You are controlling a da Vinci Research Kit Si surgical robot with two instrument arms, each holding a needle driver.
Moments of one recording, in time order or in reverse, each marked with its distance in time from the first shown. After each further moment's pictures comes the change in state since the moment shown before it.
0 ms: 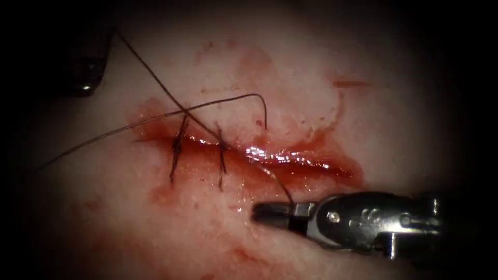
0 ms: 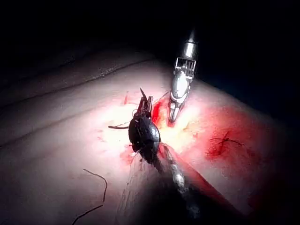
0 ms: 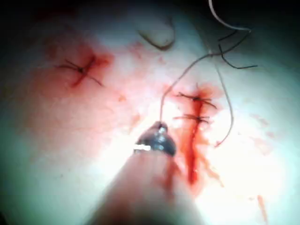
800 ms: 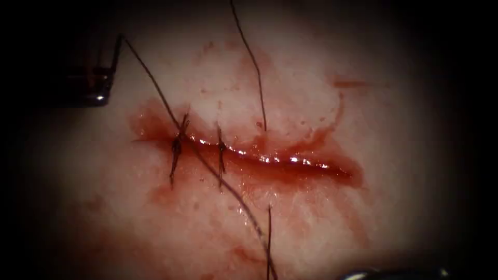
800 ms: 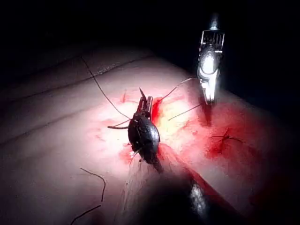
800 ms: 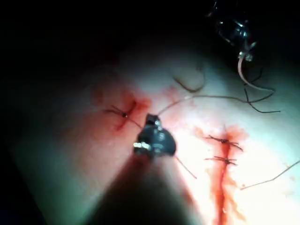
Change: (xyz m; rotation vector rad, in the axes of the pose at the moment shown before) right arm 0.010 -0.008 -0.005 0.280 0.099 0.018; left arm -0.002 0.000 0.001 -0.023 -0.015 0.015
